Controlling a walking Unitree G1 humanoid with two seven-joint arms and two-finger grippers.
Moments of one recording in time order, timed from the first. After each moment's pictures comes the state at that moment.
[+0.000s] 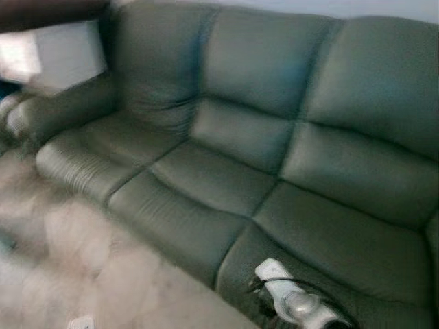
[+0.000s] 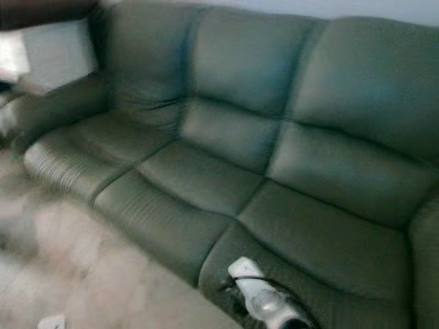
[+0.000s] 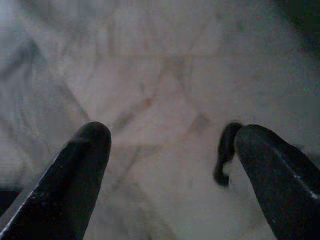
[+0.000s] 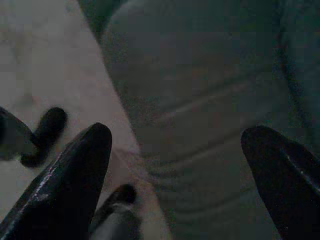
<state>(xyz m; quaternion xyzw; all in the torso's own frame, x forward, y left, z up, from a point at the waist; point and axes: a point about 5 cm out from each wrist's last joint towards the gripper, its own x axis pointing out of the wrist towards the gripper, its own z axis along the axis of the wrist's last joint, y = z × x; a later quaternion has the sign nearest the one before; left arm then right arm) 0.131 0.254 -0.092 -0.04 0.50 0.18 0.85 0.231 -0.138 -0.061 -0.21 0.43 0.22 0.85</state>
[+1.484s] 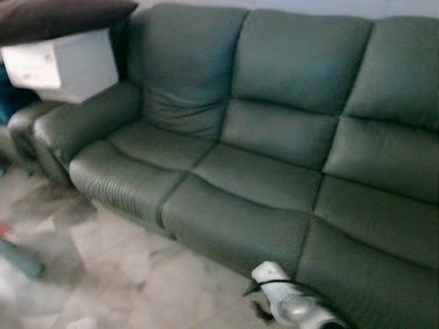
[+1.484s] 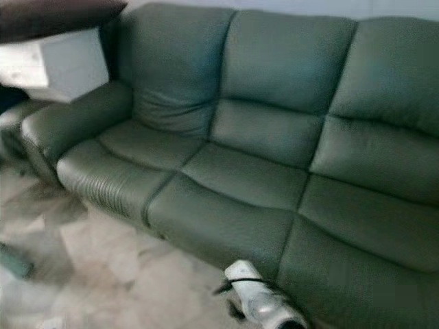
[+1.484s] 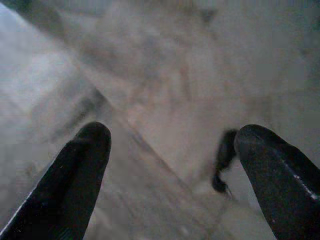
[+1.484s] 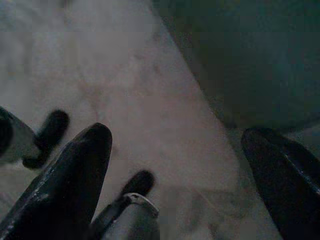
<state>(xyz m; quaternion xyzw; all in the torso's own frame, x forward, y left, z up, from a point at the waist) 0.125 0.259 -0.092 -0.03 0.50 0.19 0.84 0.231 -0.131 -0.061 -0.20 0.43 0.22 0.85</state>
